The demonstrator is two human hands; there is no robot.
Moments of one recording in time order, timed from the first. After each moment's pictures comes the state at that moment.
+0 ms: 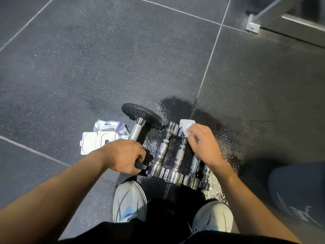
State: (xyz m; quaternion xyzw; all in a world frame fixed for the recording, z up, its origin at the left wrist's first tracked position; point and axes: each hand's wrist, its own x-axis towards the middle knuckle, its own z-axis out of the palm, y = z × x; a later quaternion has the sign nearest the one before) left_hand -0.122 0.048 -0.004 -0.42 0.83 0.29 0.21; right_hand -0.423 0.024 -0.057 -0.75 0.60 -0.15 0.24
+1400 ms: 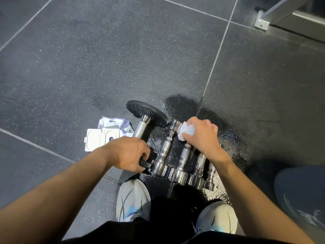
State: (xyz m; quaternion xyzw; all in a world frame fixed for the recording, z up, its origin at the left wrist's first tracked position) left_hand -0.122 0.048 0.000 -0.42 0.83 0.30 0.21; right_hand -0.394 -0.002 -0.050 -0.71 0.66 -0.03 0.24
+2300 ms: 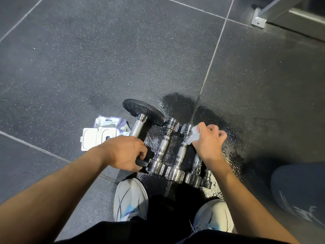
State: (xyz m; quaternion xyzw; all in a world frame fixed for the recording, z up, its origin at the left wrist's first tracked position) left_hand -0.123 0.048 0.000 -0.42 0.84 0.29 0.20; right_hand -0.410 0.028 -0.065 -0.67 0.72 -0.05 0.16
